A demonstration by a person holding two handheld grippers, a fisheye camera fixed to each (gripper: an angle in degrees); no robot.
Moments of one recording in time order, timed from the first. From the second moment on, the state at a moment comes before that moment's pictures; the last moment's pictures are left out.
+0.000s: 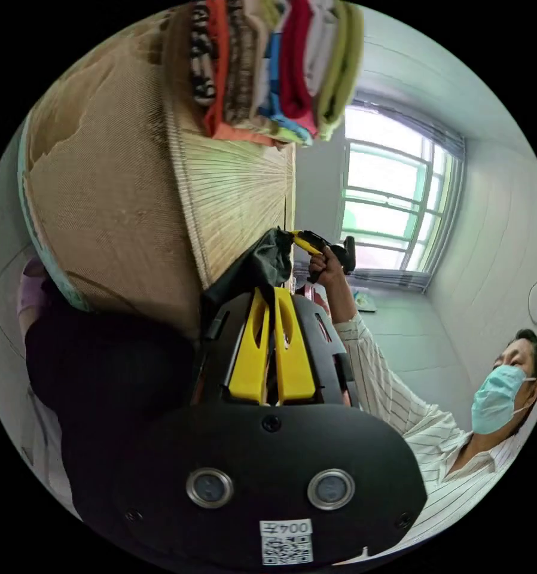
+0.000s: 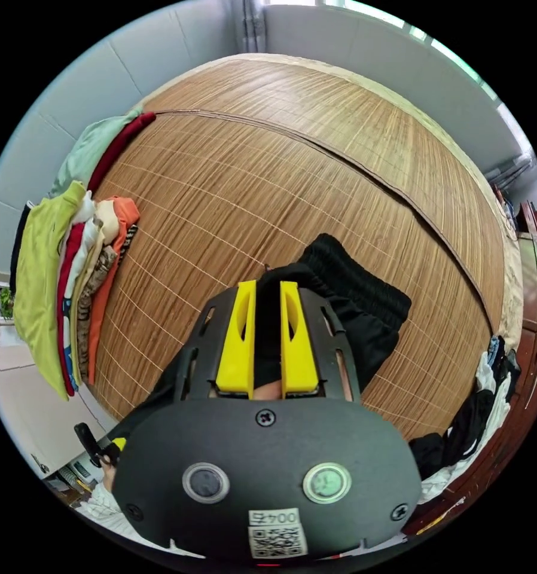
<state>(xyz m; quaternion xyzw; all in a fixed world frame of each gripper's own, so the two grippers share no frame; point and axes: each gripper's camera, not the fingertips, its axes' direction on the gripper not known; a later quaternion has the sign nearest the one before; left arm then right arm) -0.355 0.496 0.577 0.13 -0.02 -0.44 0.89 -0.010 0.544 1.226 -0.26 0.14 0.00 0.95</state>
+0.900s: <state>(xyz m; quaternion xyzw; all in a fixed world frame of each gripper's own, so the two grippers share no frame) -0.315 0.584 0.437 0.02 0.09 -0.39 0.92 -0.043 0.990 1.028 -0.13 -0.09 0.09 0.98</state>
